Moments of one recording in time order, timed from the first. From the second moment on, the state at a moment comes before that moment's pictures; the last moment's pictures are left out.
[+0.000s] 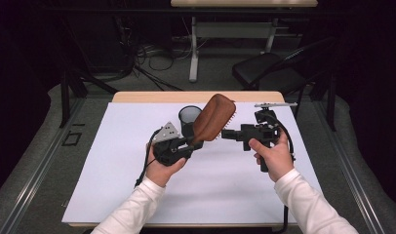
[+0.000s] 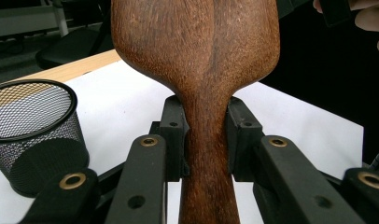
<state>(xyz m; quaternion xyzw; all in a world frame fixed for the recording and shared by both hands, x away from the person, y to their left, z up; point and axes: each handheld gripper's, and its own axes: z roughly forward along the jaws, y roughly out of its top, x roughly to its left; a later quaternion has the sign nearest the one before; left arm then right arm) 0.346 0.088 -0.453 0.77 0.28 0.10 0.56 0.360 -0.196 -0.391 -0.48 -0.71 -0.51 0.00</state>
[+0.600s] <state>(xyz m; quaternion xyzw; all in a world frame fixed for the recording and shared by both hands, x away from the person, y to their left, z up) 0.345 0.087 -0.455 0.77 0.28 0.10 0.56 0.380 -0.189 -0.389 -0.49 -0.70 -0.51 0.02</state>
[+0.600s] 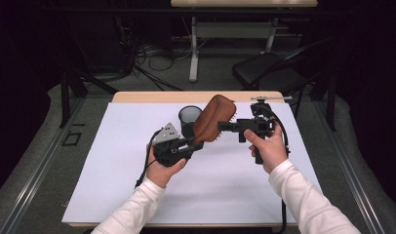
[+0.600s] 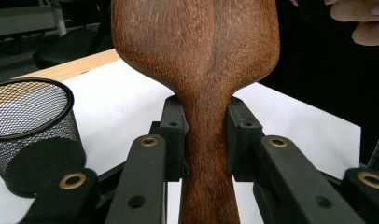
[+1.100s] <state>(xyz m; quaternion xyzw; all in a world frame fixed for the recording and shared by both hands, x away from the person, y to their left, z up) 0.343 0.085 -0.455 0.77 0.27 0.09 0.56 0.390 -0.179 -0.388 -0.49 -0.70 -0.52 0.03</state>
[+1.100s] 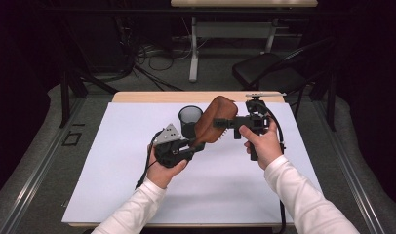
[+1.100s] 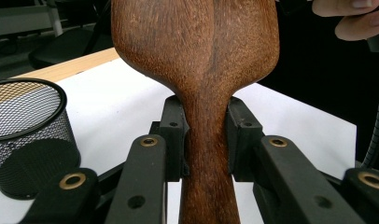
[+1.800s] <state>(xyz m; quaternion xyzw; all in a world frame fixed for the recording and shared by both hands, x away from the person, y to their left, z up) 0.341 0.082 -0.457 0.78 0.27 0.09 0.56 0.400 -0.173 -0.393 -0.50 -0.69 -0.53 0.06</state>
